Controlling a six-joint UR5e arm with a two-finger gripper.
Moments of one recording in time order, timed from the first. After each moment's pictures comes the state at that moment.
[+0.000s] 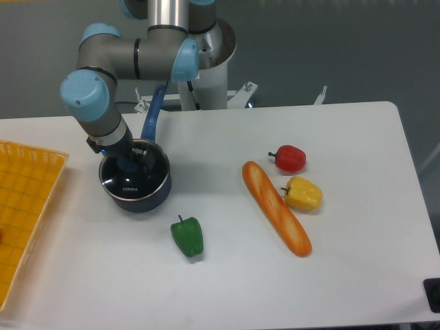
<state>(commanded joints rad) 2.01 -1.78 -1.84 -1.16 1.61 0.34</state>
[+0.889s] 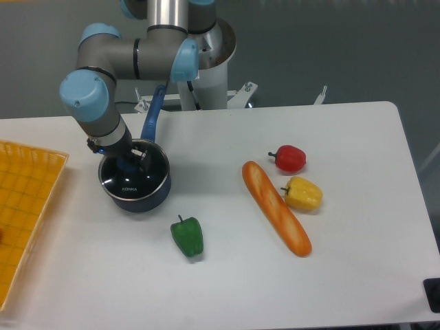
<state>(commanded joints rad) 2.01 -1.78 -1.84 -1.17 1.60 0.35</state>
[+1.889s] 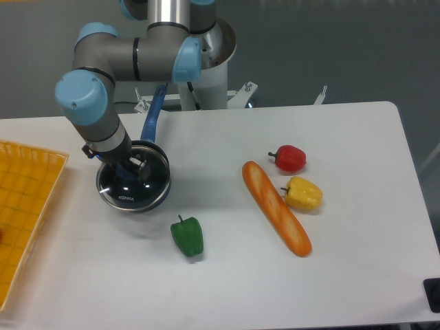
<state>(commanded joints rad) 2.07 -1.83 -1.66 -1.24 1.60 0.58</state>
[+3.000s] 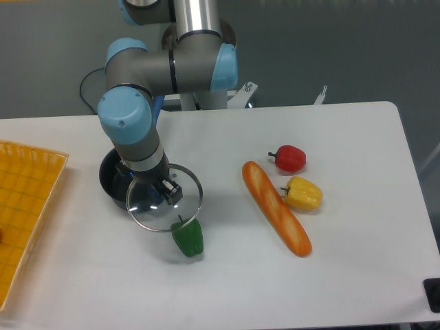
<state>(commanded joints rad) 2.17 -1.88 -1.61 -1.24 1.61 0.85</state>
